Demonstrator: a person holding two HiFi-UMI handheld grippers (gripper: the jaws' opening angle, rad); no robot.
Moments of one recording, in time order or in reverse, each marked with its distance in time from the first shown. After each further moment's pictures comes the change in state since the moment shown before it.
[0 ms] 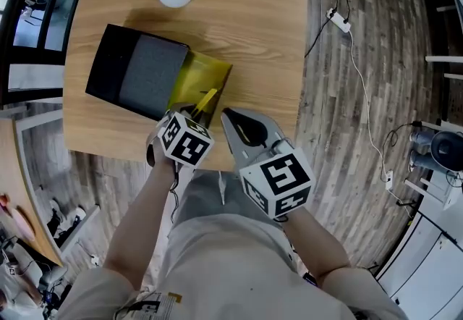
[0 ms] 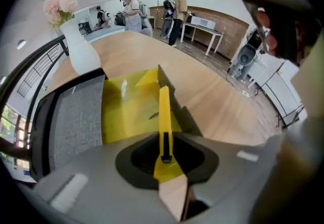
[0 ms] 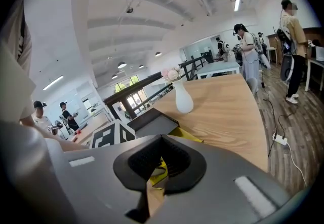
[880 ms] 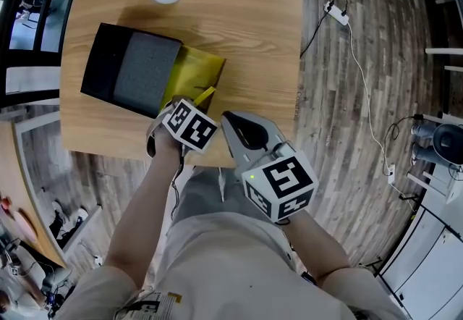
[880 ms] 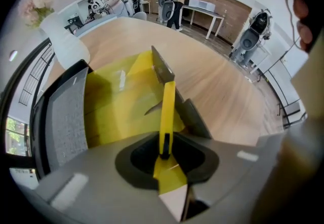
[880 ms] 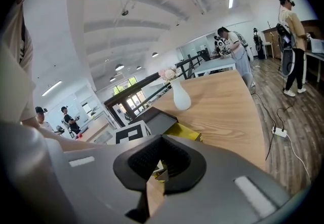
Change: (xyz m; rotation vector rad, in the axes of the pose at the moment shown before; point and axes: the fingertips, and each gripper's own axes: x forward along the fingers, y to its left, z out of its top) left arm 0.027 -0.003 -0.007 0.055 0.160 0.023; right arm -0.017 -0.003 -0.016 0.053 0.000 0.001
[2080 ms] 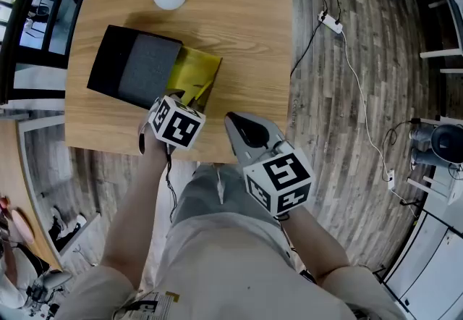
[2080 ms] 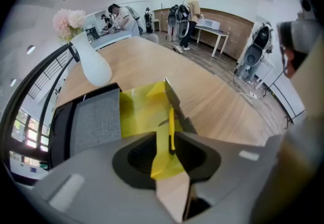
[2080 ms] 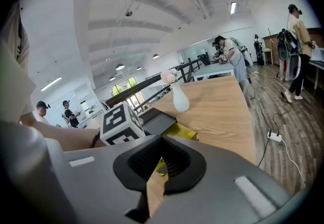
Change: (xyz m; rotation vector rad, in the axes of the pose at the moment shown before) left arm -0.059 0.010 0.014 -0.074 -0.179 0.072; right arm -0.039 0.007 -0.008 -0.038 -0.021 -0.030
